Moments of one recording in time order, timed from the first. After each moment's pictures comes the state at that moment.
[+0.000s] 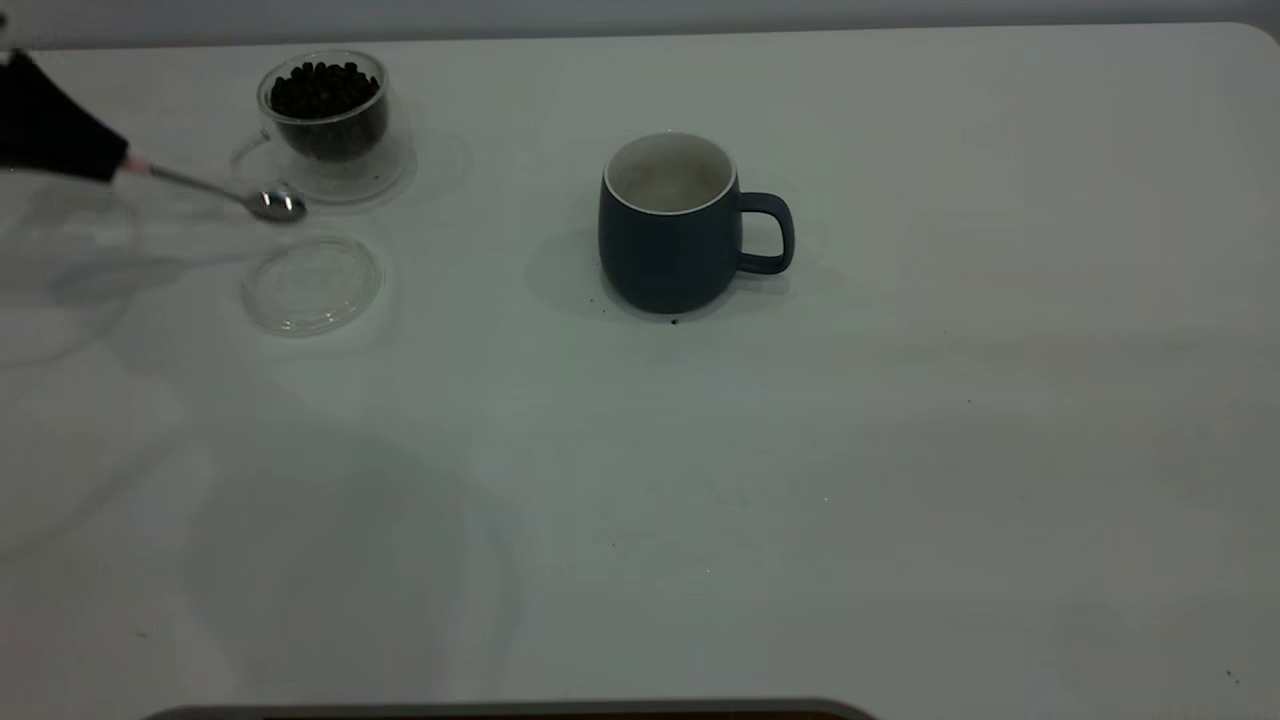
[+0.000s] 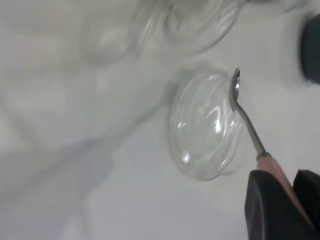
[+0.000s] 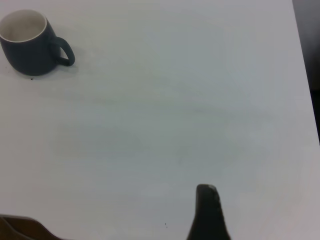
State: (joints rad) left arm 0.40 2.53 -1.81 -0.88 1.17 0.99; right arm 0.01 0.03 -0.47 0.06 1.12 -0.10
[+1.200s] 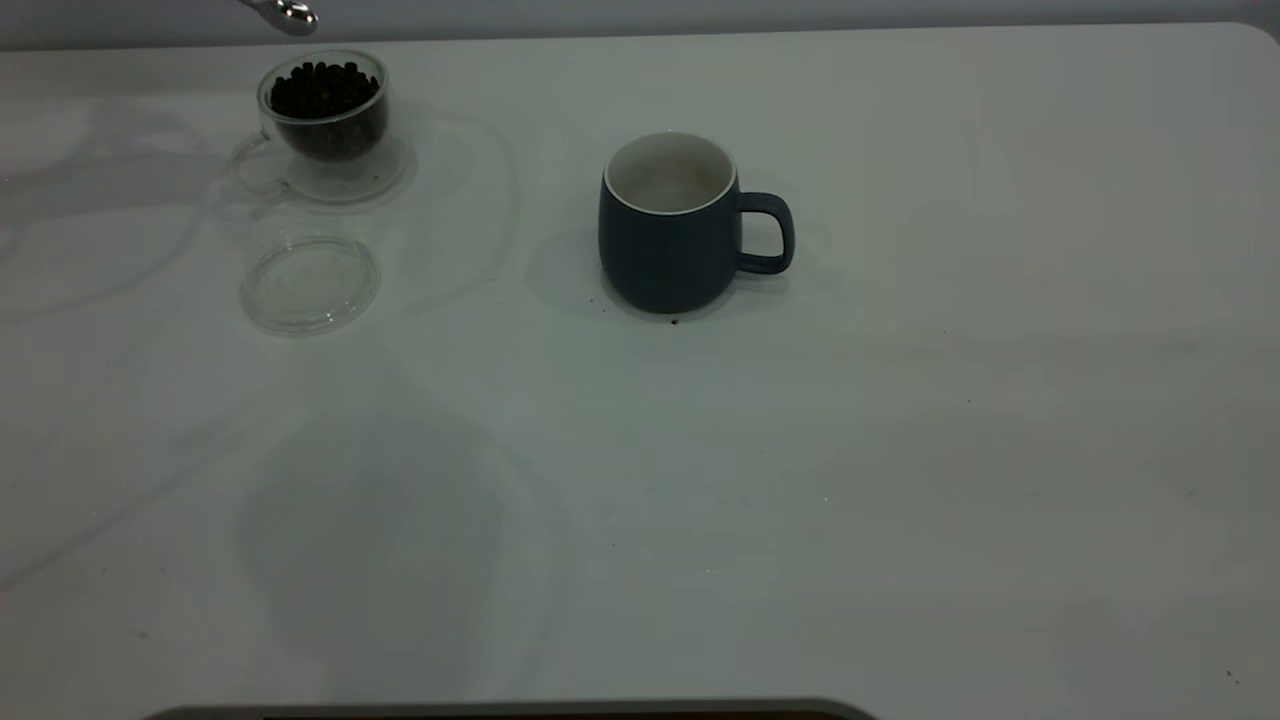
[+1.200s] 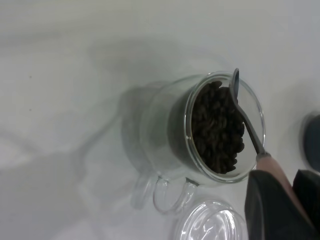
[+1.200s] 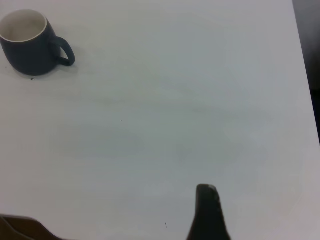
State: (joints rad) left arm 0.29 2.59 -2.27 -0.82 1.17 0.76; right arm 0.01 0.03 -0.47 0.06 1.12 -0.10
